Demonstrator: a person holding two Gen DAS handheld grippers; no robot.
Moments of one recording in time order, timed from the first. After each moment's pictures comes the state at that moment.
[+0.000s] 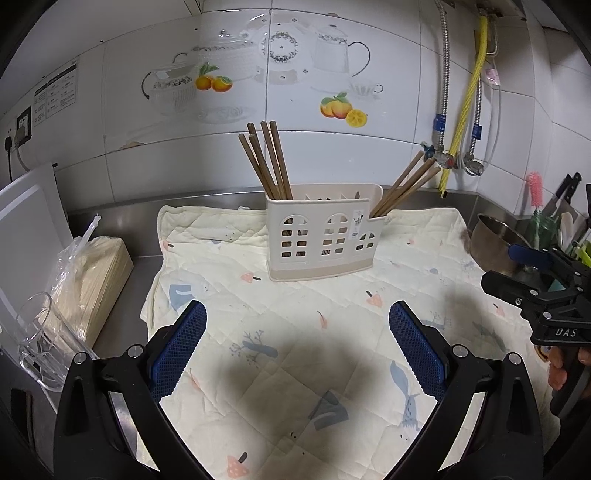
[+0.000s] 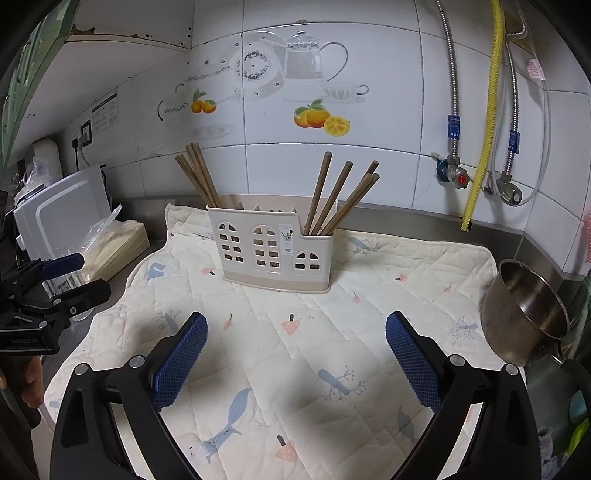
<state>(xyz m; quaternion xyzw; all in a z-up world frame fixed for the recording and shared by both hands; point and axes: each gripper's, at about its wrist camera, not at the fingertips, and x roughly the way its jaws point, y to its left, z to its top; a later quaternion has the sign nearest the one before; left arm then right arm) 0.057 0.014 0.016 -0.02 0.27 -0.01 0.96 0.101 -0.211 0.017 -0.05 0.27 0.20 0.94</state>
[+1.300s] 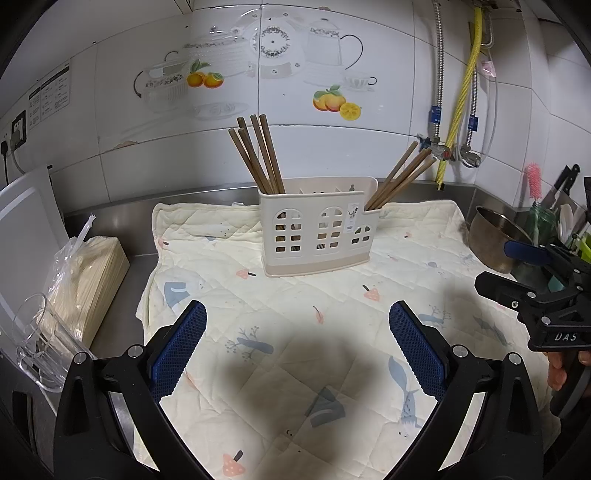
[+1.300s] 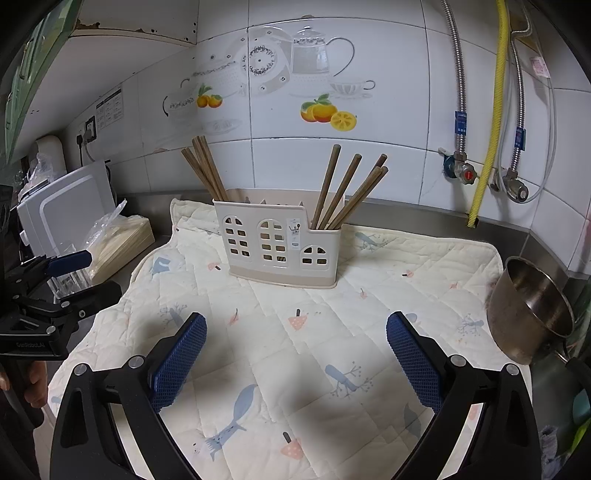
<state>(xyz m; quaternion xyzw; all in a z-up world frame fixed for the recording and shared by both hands) 0.060 0.008 0.012 -0.01 0.27 -0.02 0.96 0.100 -0.206 0.011 -0.05 0.27 0.21 0.94</state>
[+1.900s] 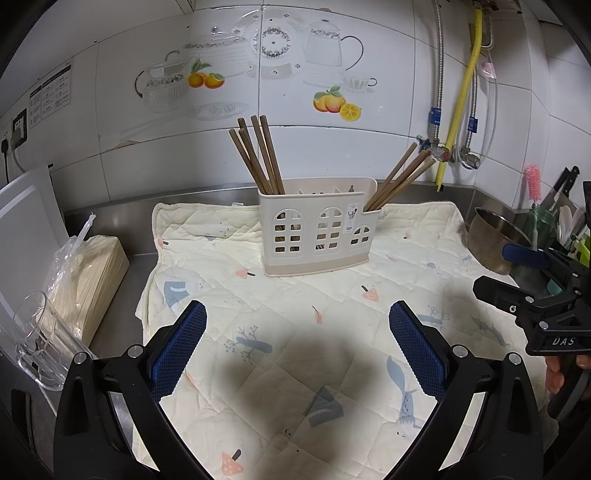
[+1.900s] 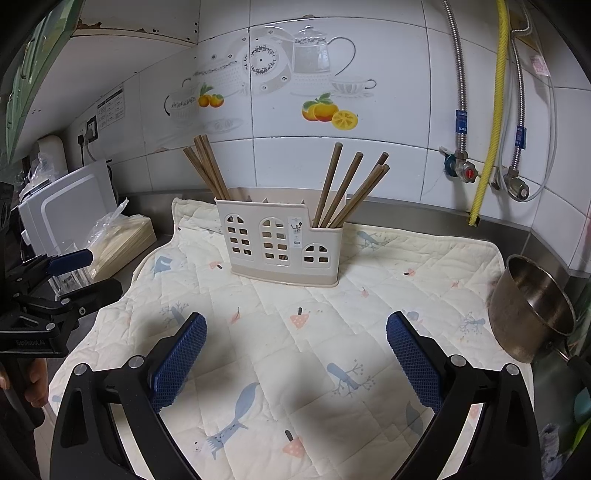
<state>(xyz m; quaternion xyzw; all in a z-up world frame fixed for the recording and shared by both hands) 0.059 0.007 0.012 -0.01 0.27 -0.02 0.96 0.098 -0.206 0.009 -0.05 0.27 0.21 0.94</state>
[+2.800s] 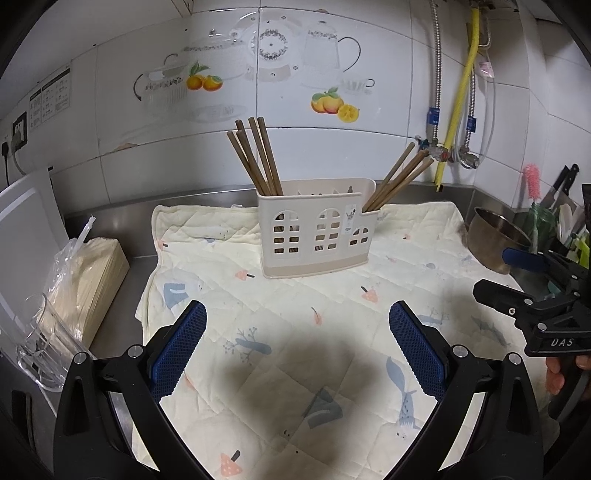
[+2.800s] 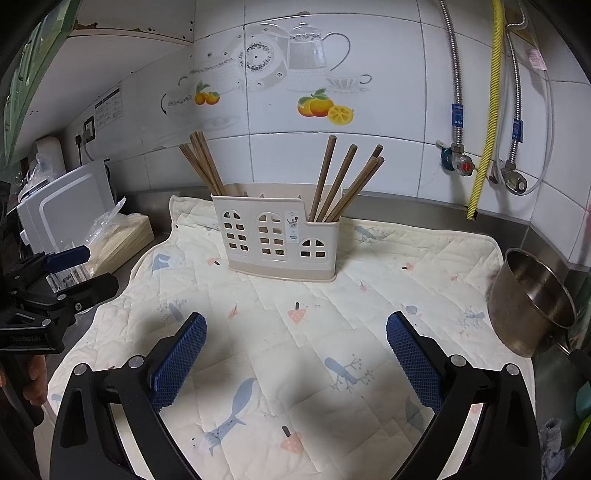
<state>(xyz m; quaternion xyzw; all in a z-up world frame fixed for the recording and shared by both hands) 0.057 0.005 0.012 -0.01 0.27 -0.02 0.96 0.095 -0.209 0.003 -0.05 0.28 0.21 0.94</state>
